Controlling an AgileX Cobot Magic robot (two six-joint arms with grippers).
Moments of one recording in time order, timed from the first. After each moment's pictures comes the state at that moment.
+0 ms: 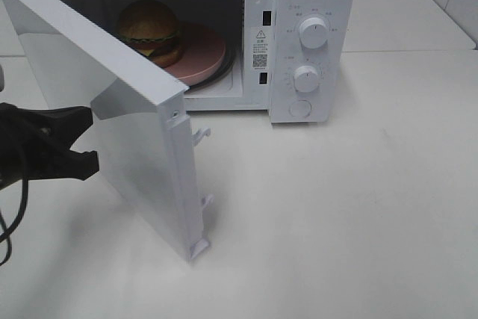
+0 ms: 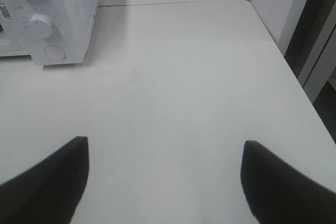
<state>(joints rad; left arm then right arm) -0.50 1.53 -0.28 0.00 -0.88 -0.09 0.03 0.00 -0.49 -0.14 0.97 0.16</state>
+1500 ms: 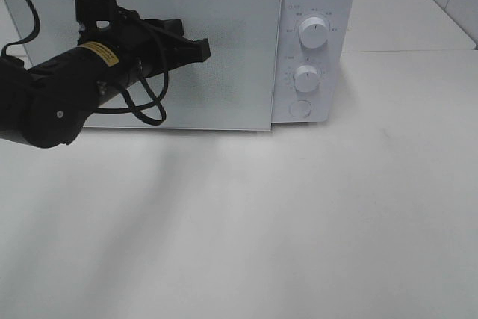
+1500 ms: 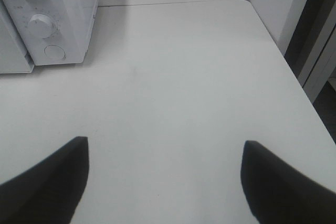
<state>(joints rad) -0.62 1.88 -0.87 -0.23 -0.78 -0.05 0.03 0.00 -0.49 -0.14 0.97 0.16</state>
